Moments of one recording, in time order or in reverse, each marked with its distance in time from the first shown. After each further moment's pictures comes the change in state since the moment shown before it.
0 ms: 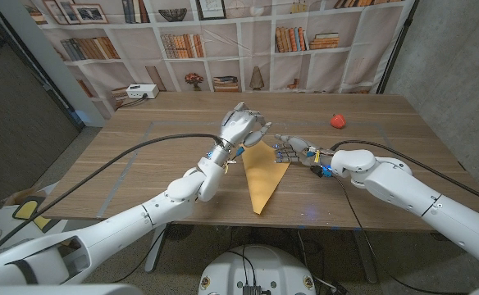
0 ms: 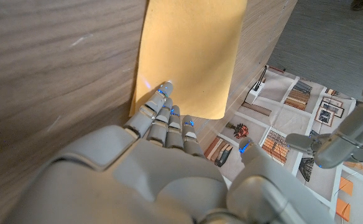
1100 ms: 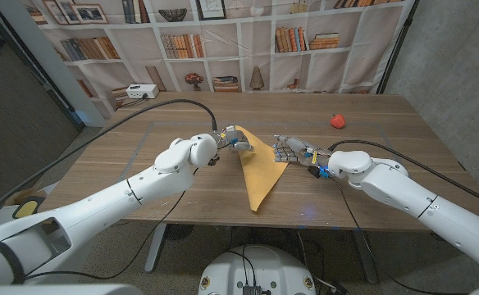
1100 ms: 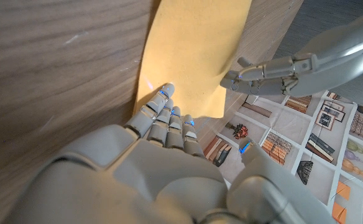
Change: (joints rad) left arm -0.115 0.078 -0.026 -0.248 -0.300 0.392 -1.077; left_hand -0.299 -0.007 0.119 0.039 -0.043 -0.505 0.029 -0.378 -0.024 -0.349 0.130 -0.304 -0.090 -0.360 0.120 -0.221 -0.026 -0.085 0.090 -0.139 -0.033; right arm -0.001 0.007 -0.017 -0.011 -0.039 -0.003 -0.025; right_hand 0.000 0.000 -0.004 -0.004 0.009 0.007 -0.007 0.007 0.000 -0.007 -0.005 -0.006 0.000 -0.001 -0.001 -0.005 -0.008 -0.011 -0.011 -0.005 0.000
